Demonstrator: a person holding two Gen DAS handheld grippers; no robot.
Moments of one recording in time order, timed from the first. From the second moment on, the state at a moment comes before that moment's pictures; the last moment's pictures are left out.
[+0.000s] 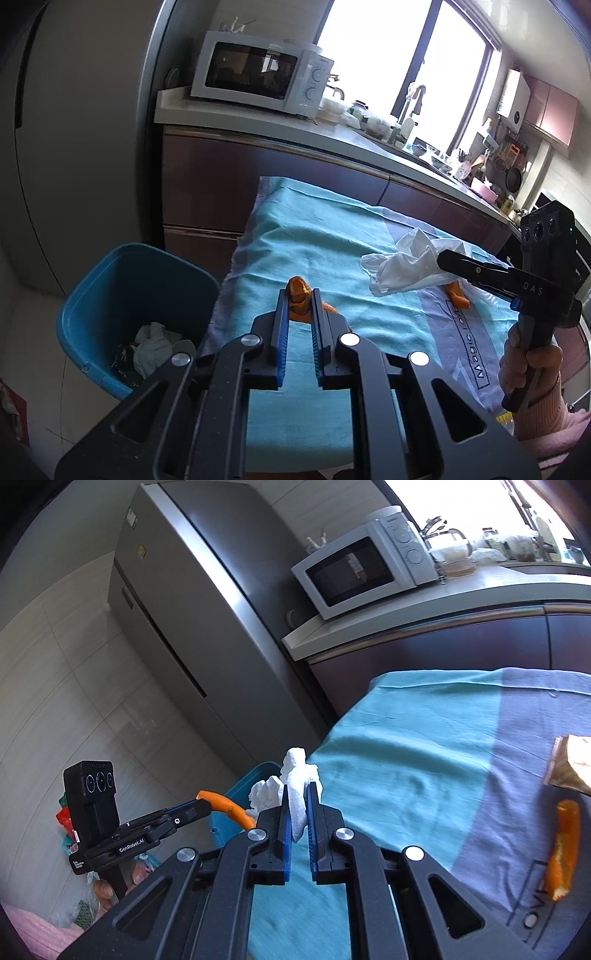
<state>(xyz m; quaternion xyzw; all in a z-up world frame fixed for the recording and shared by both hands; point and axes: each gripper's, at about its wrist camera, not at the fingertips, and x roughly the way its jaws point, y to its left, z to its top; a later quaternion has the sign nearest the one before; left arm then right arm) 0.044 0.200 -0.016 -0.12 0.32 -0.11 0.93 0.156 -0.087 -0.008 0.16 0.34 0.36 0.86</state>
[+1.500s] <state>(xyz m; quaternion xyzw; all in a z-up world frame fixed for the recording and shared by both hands) 0.072 0.342 -0.089 -0.17 0.37 0.07 0.91 0.214 0.108 -0.055 0.05 0.43 0.41 0.80</state>
